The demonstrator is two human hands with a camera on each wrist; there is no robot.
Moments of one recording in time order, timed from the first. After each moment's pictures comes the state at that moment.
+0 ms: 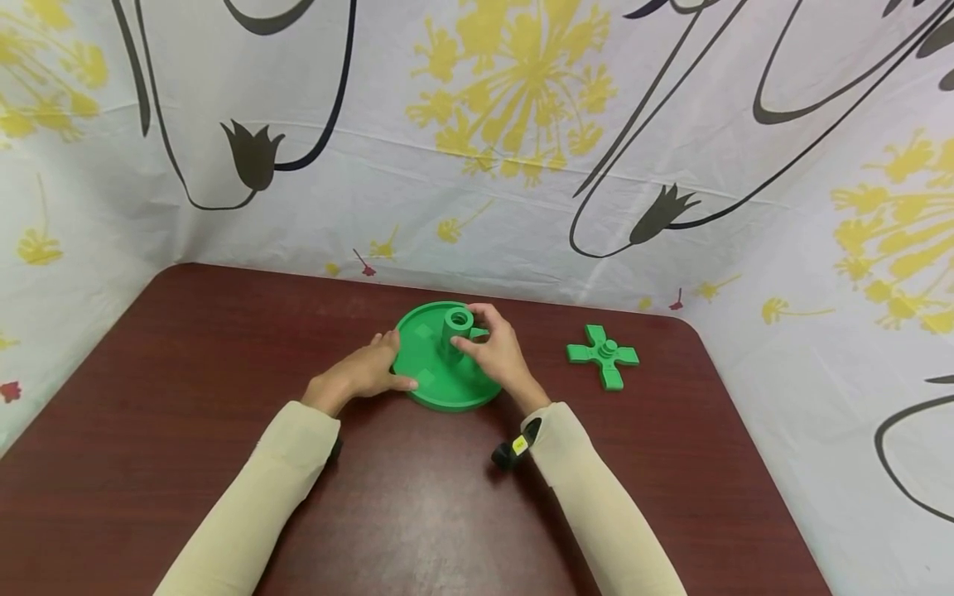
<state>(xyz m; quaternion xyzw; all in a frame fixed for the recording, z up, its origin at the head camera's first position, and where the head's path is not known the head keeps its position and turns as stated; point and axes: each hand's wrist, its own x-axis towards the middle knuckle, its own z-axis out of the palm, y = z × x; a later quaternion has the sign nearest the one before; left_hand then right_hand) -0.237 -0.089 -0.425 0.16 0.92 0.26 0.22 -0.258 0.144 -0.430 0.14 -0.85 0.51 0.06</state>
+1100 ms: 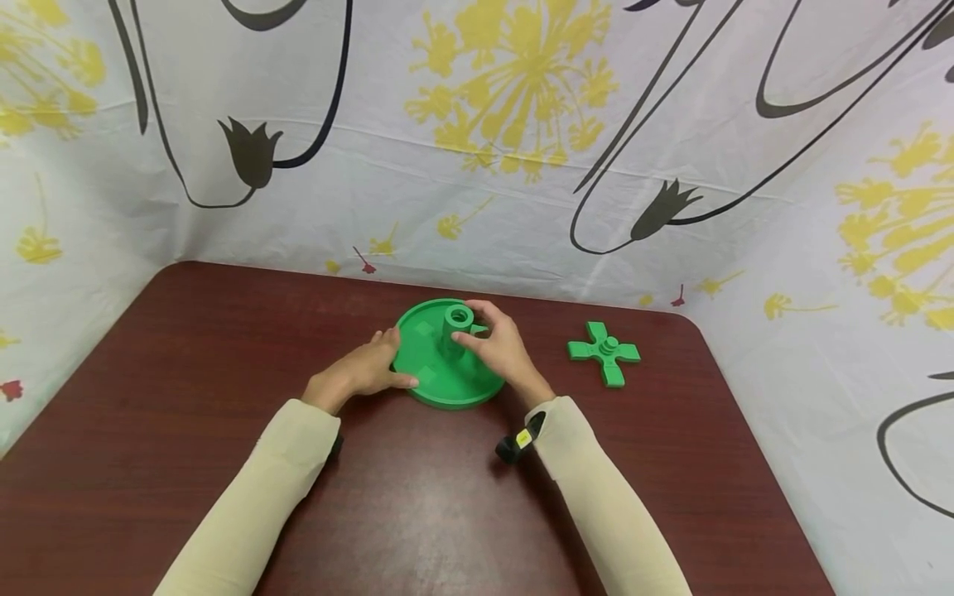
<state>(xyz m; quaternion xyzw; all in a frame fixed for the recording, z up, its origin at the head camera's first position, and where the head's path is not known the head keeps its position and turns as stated) -0.238 -0.089 -0.424 0.16 0.92 0.26 0.22 -0.262 0.149 -0.424 0.17 -0.85 0.50 0.04</state>
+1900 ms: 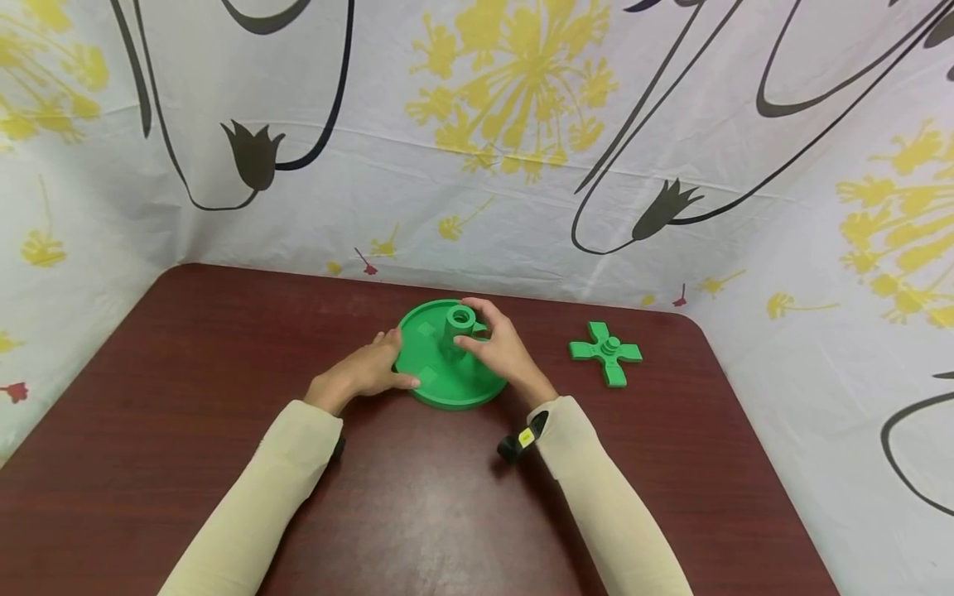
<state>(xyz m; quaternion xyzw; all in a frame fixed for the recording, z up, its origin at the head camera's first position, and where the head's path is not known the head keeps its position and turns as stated) -0.238 -0.089 -0.425 0.16 0.92 0.26 0.23 -0.261 0.149 -0.423 0.20 -0.82 0.54 0.00</state>
